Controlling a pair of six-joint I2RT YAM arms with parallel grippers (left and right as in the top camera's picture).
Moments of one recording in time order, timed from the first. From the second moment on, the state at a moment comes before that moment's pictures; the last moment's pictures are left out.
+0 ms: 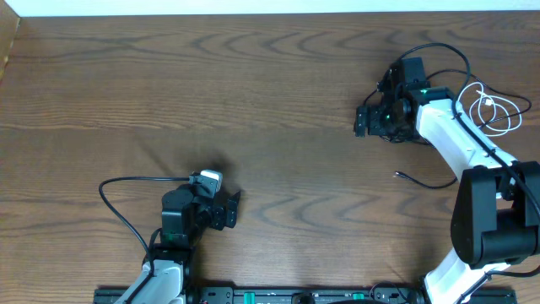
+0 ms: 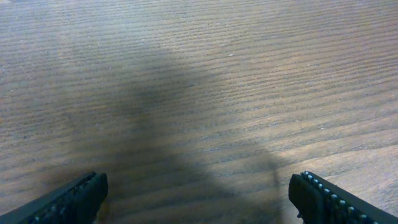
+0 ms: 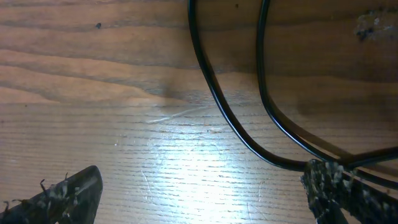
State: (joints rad) left arm -0.09 1.10 0.02 0.40 0.24 0.06; right arm 0.14 1.85 1.26 -0.68 -0.12 0.20
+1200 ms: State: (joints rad) left arm -0.09 0.76 0.01 0.06 0.24 0.06; right arm 0.14 1.85 1.26 -0.68 -0.12 0.20
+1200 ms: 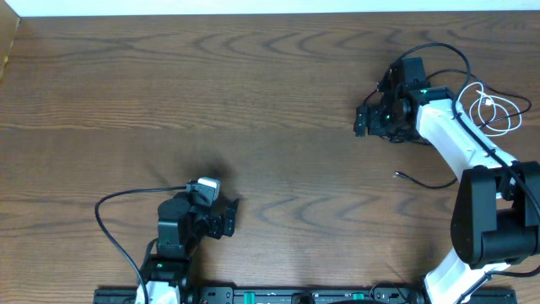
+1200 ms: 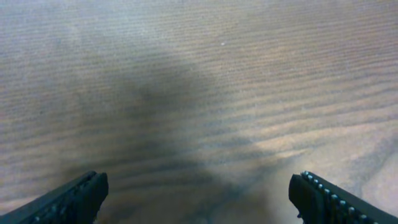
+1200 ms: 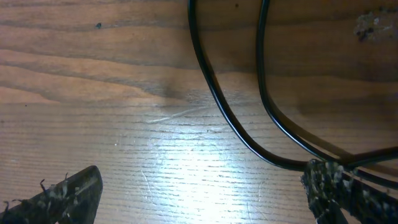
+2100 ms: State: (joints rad) left arm -0.09 0.18 0.02 -0.09 0.22 0.06; right arm 0.14 1.85 1.26 -0.68 -0.12 0.20
